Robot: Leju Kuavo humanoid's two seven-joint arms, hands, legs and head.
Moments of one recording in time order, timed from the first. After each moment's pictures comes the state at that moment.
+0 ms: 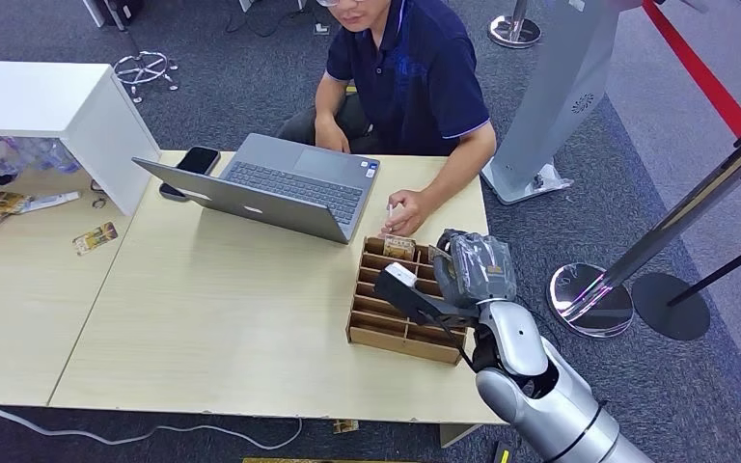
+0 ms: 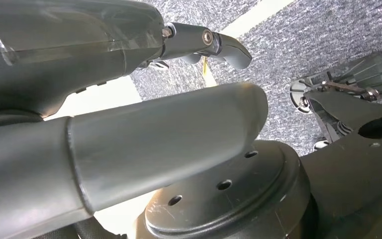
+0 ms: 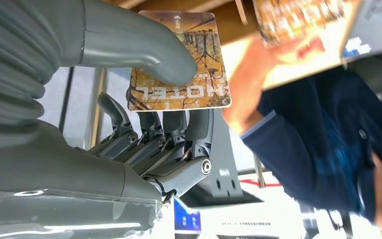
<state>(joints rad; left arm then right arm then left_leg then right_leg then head) -0.13 0.18 -1.02 -0.26 0.81 -0.17 0.25 -0.41 -0.23 0.84 -1.55 0.94 -0.23 0.52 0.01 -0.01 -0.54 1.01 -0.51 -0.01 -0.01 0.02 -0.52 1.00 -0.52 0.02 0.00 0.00</state>
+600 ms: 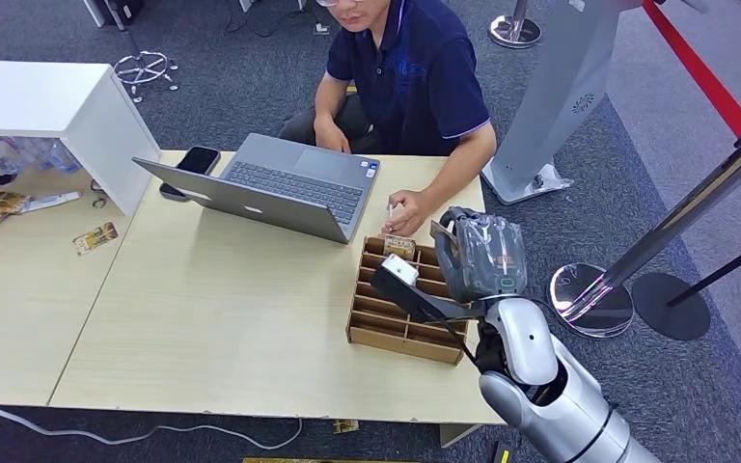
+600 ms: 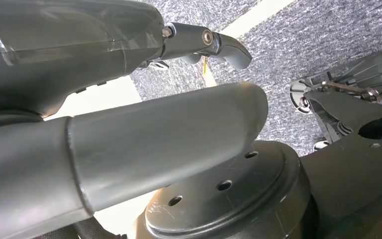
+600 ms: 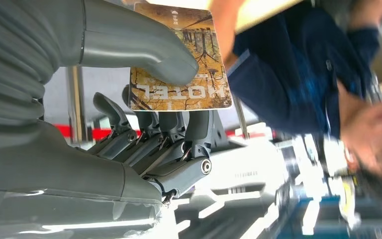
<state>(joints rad) -0.13 0.18 -1.02 -0.26 0.80 -0.17 0.25 -0.42 -0.24 0.84 -1.68 1.05 -0.31 0.52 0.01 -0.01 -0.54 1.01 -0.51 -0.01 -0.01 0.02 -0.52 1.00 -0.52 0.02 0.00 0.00</state>
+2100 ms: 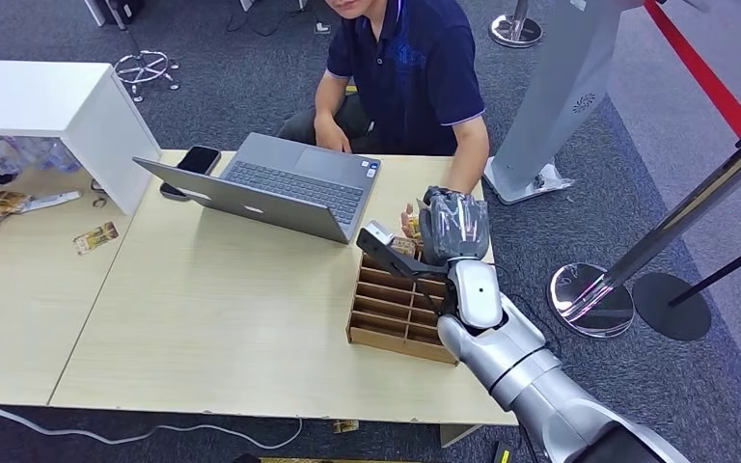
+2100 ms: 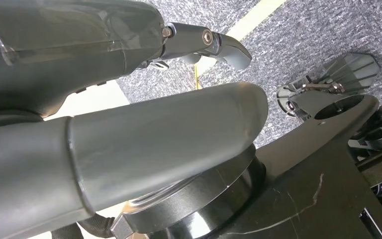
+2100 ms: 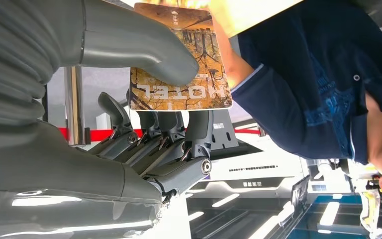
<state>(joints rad) -0.22 0.15 -1.05 -0.26 0.70 -0.20 0.31 -0.66 0.00 0.84 -0.93 1.07 -0.60 0.39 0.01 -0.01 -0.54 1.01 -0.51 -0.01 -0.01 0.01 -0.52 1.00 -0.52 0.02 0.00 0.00</state>
